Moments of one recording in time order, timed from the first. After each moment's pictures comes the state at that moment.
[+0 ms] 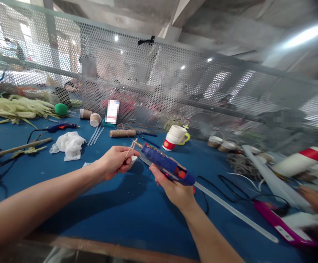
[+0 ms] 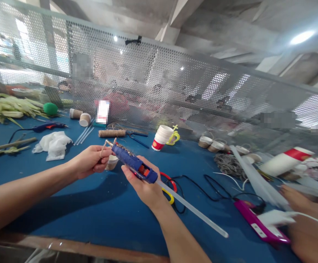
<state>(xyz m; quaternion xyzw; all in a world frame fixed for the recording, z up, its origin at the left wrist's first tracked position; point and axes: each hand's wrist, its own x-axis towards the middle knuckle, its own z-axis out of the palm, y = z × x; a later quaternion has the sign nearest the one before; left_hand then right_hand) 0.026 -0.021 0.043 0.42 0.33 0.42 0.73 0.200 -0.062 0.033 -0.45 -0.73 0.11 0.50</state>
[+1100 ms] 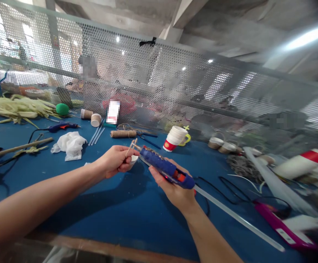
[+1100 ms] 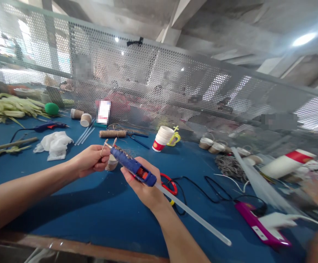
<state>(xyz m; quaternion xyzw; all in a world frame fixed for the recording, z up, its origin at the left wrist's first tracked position) 0.024 -0.016 0.041 0.42 0.33 0.41 0.74 0.201 -0.063 0.035 -0.42 -0.77 0.08 0.48</state>
